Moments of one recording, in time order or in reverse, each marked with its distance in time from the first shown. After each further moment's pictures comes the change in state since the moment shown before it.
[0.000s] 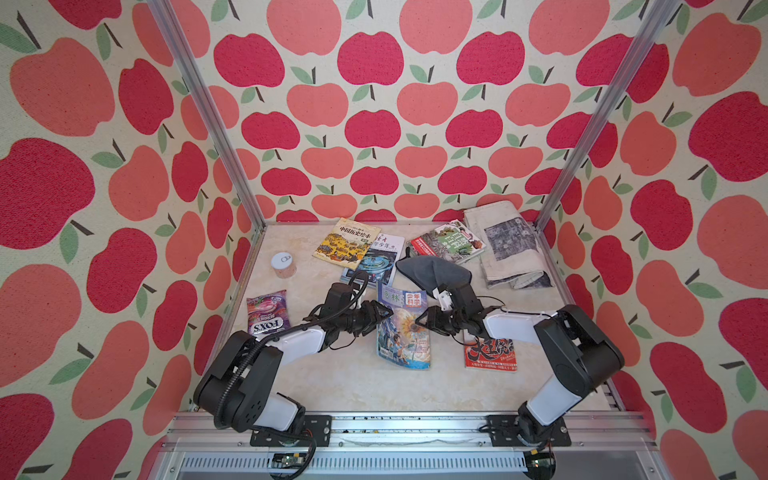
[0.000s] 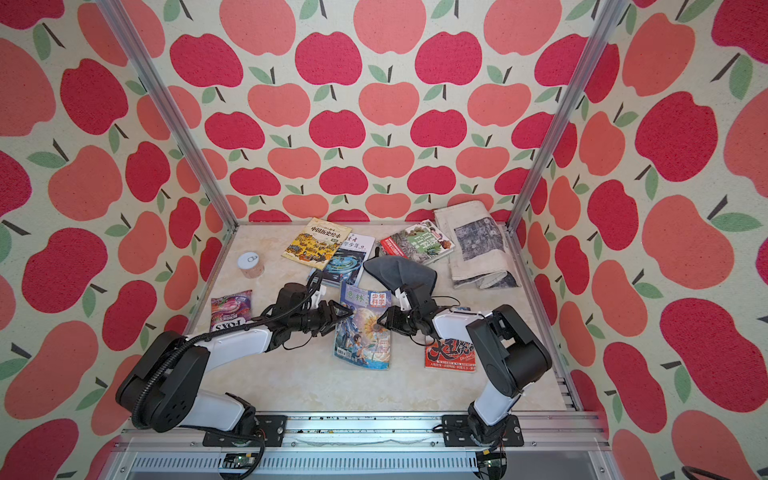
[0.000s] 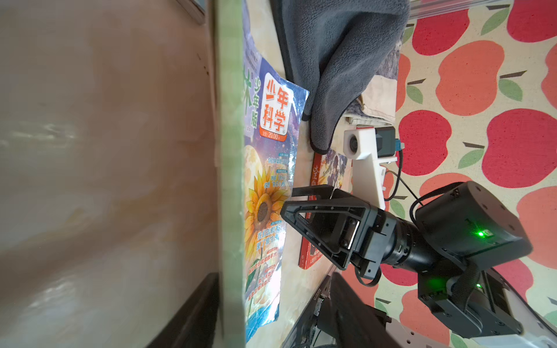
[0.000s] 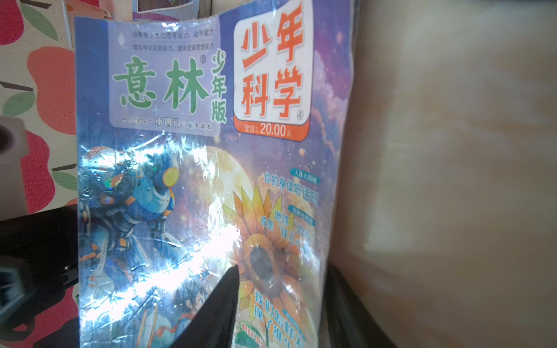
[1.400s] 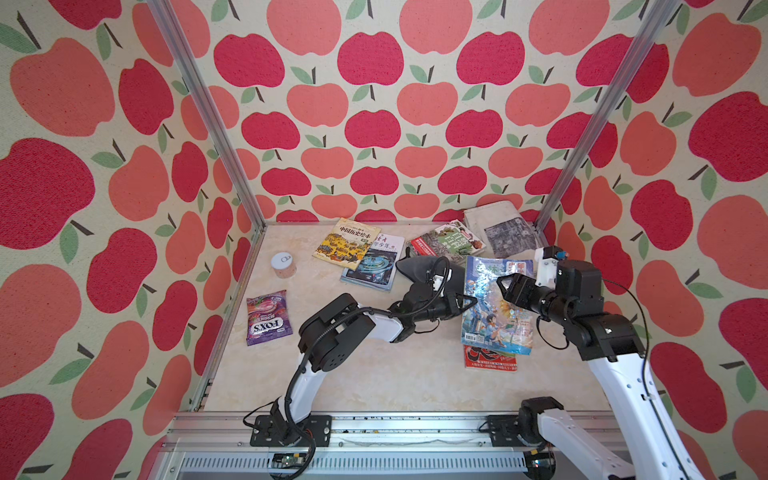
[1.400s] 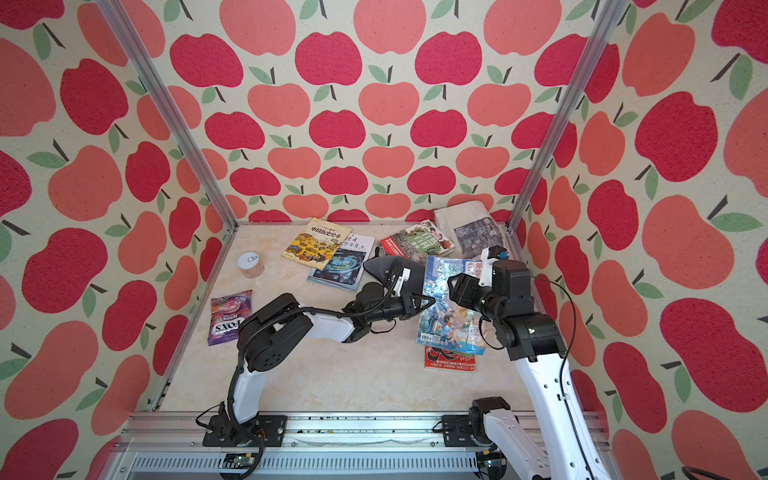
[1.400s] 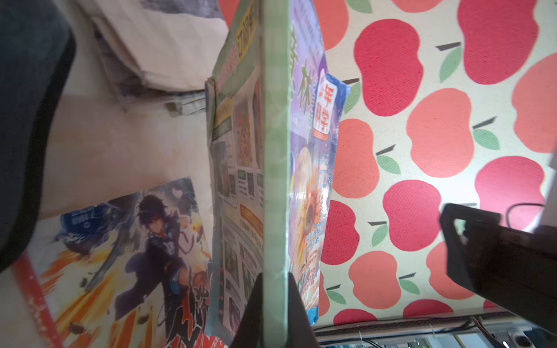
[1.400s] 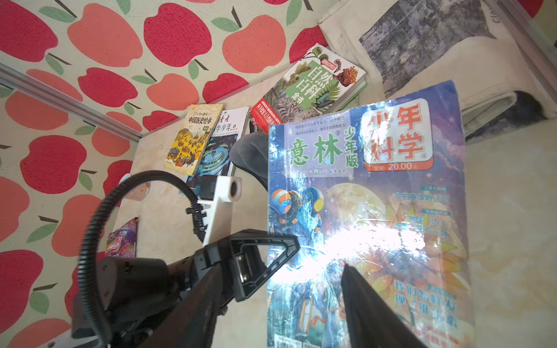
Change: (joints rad) left arm -0.472 0.720 0.594 0.709 -0.192 -0.238; right arm -0.394 -0.799 0.385 -0.902 0.311 -0.273
